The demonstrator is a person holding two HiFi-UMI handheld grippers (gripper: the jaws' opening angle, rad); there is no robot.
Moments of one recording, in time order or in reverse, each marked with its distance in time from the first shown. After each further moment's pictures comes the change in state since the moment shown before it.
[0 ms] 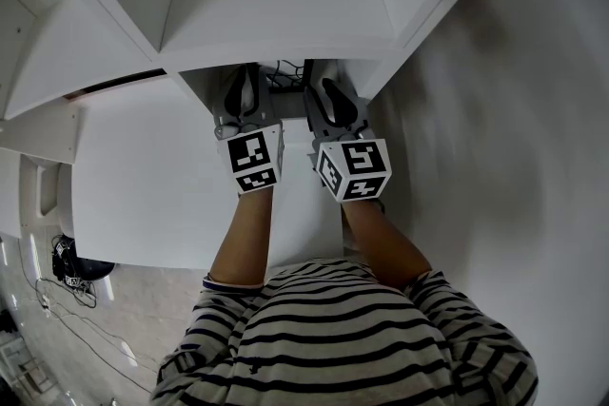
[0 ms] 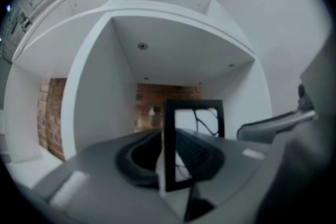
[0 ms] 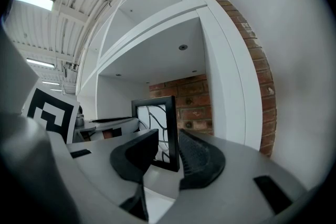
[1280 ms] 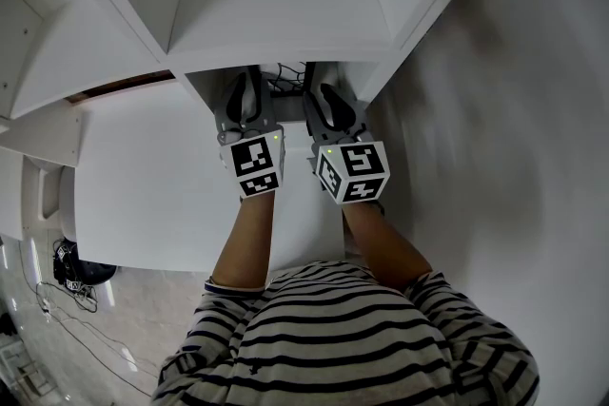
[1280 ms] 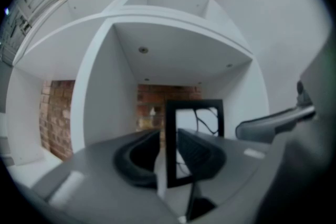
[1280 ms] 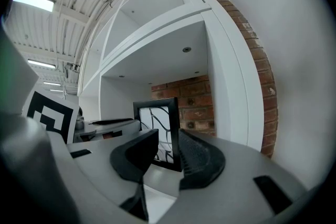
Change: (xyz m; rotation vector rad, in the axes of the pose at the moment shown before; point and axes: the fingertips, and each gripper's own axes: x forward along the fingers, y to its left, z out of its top) left arm -0.007 0.001 -0.001 0.015 0.007 0.008; right arm -0.003 0.007 0.002 0.001 -0.001 0.013
